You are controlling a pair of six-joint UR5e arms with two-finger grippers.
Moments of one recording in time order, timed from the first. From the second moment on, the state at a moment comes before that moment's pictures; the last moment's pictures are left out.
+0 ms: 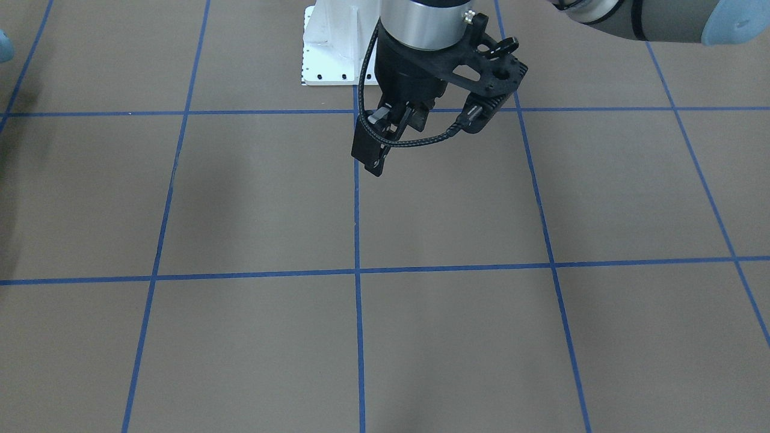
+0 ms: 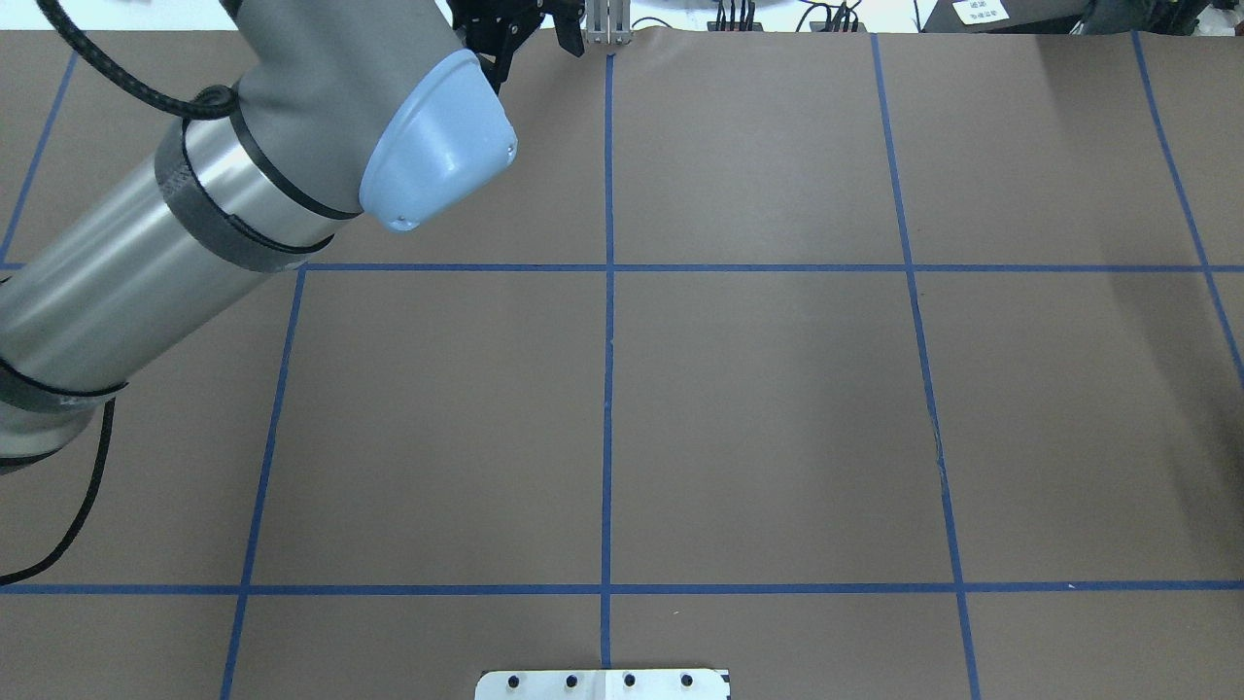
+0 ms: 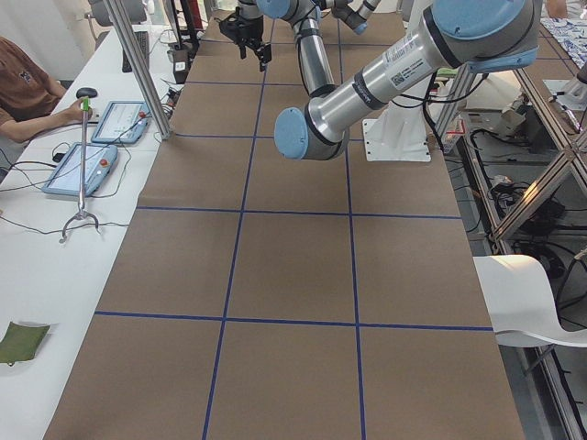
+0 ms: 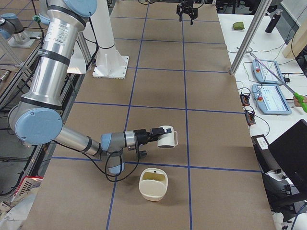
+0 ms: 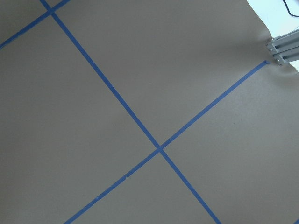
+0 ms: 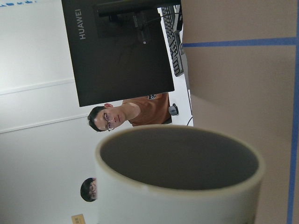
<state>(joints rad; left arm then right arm) -0.88 -2.68 -1.65 -1.11 -2.13 -1.82 0.70 -1.89 1.28 0.71 1.00 2.44</state>
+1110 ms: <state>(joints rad) -0.88 -2.66 -1.62 -1.12 -2.13 -1.73 0.53 -1.46 1.39 0.22 1.00 1.49</state>
